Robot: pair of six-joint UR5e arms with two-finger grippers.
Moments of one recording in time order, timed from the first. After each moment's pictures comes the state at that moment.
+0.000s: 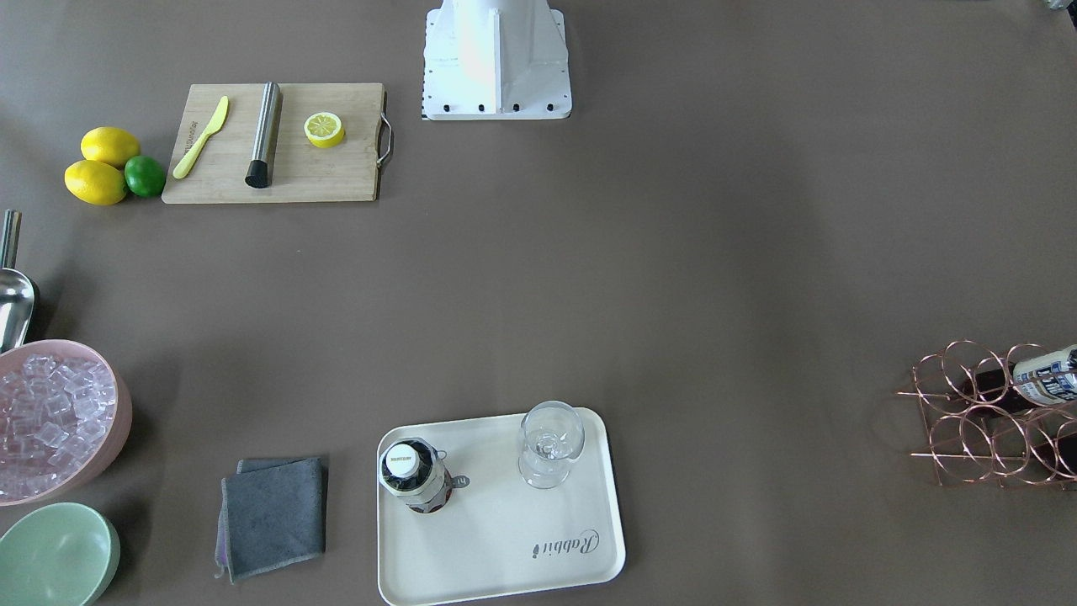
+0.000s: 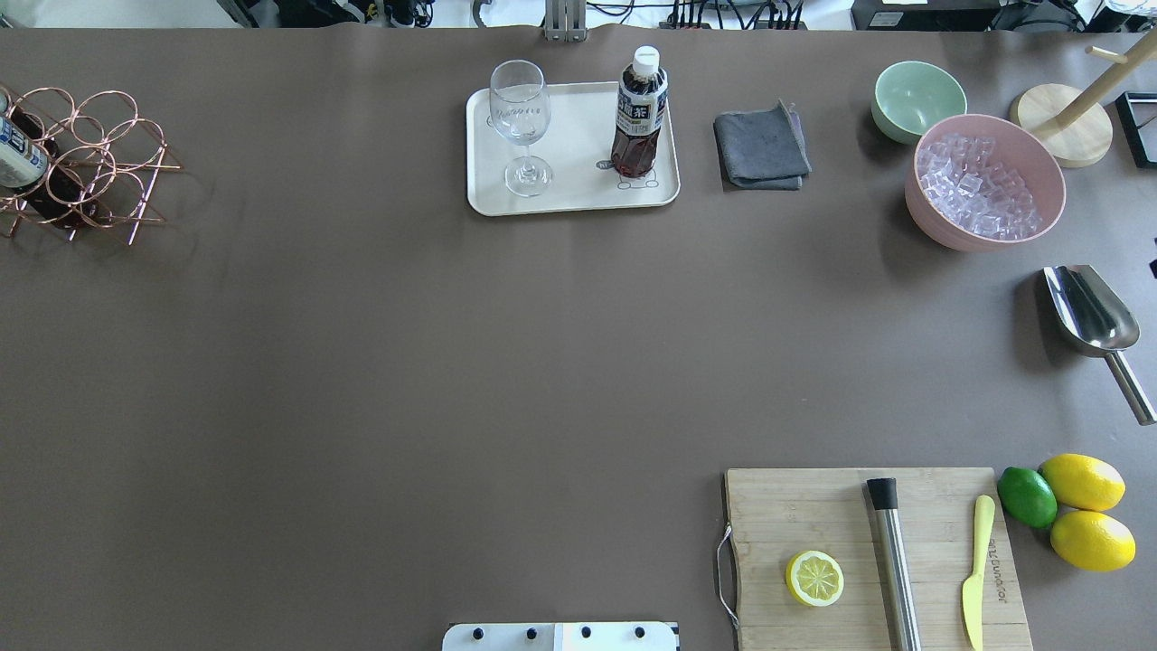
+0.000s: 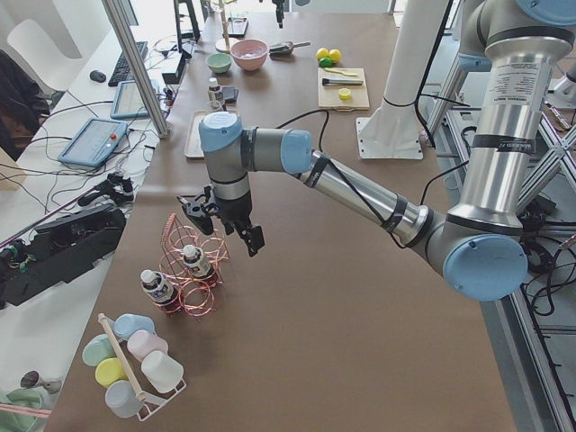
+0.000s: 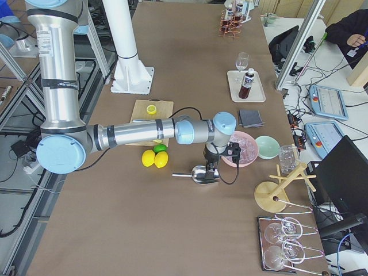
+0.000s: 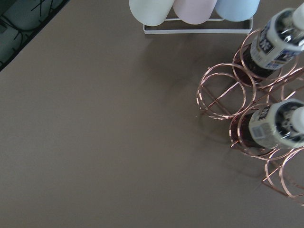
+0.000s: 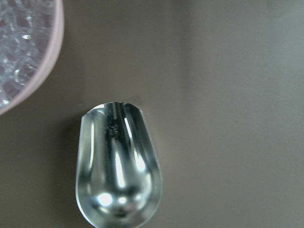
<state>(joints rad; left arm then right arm) -1.53 -1.71 -1.92 -1.11 -2.21 -0.84 1.34 -1.54 1.68 -1.64 2.28 0.25</state>
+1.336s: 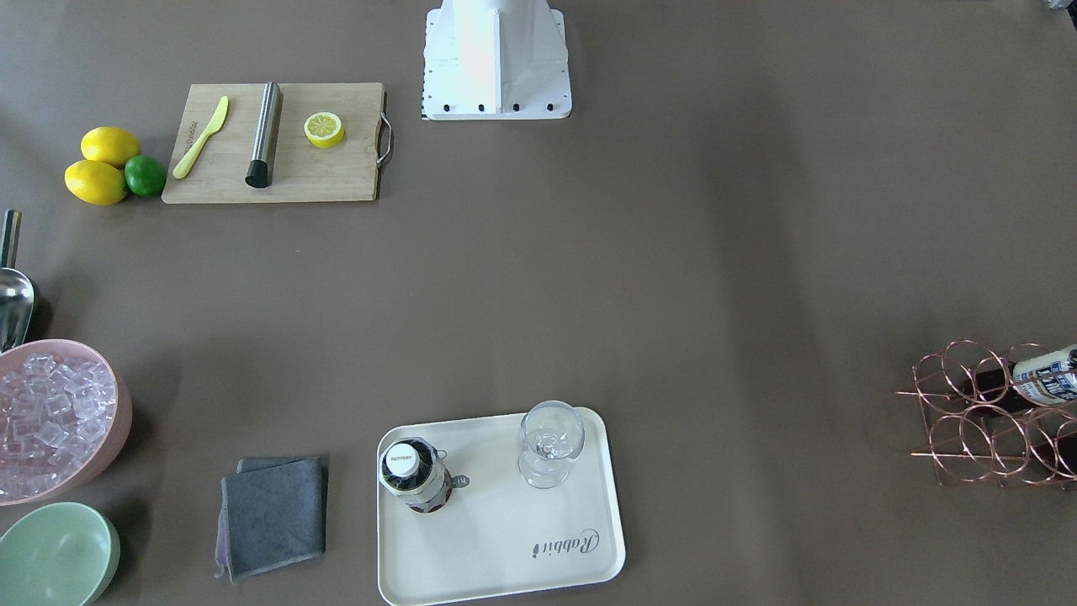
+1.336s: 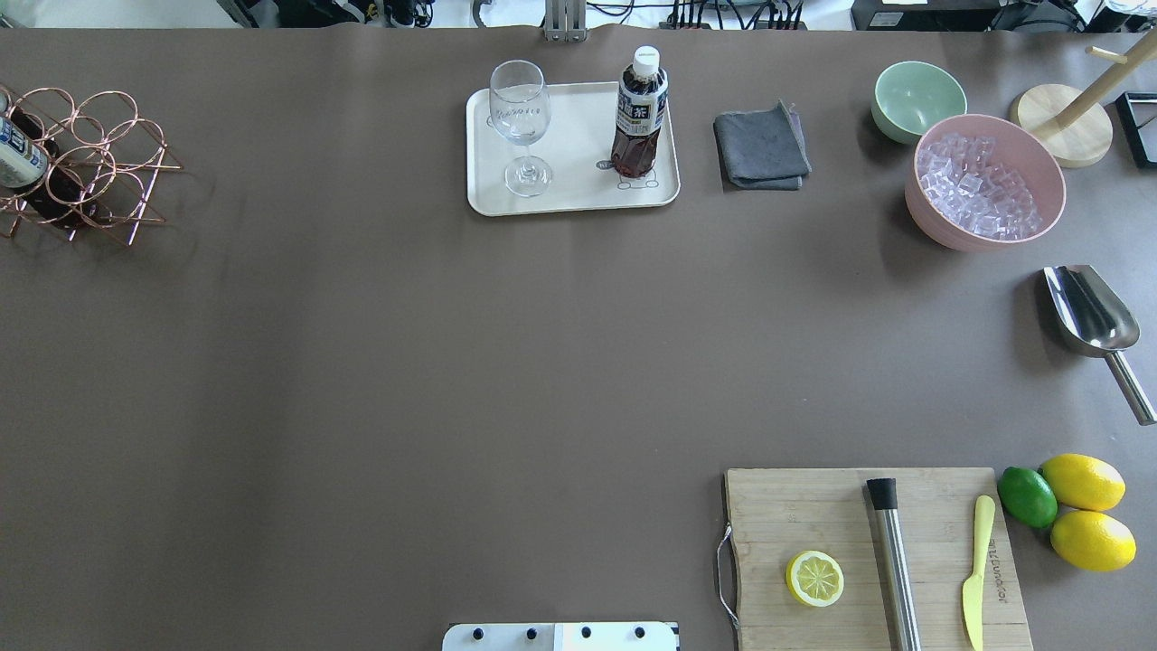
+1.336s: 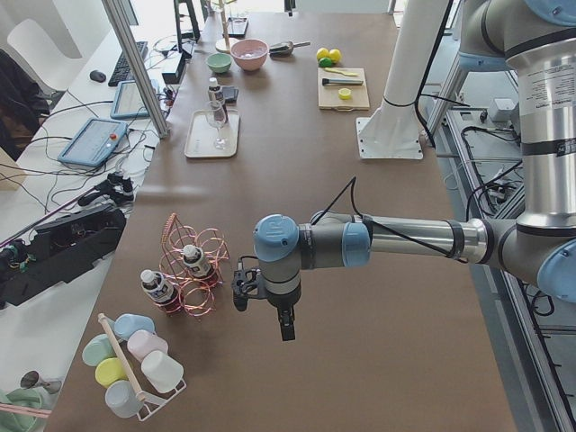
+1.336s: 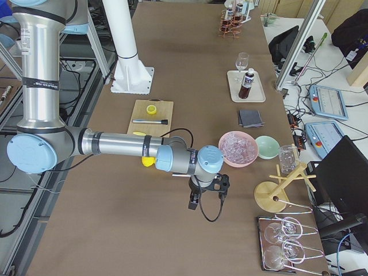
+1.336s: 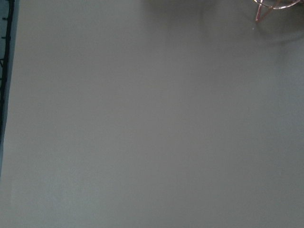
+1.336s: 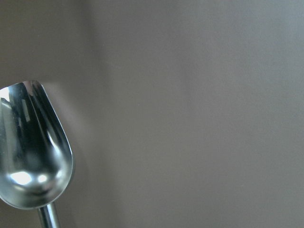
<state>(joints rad) -1.61 -1.39 -1.79 -1.45 -2.25 -0.05 1.53 -1.64 1.59 -1.64 2.33 0.13</state>
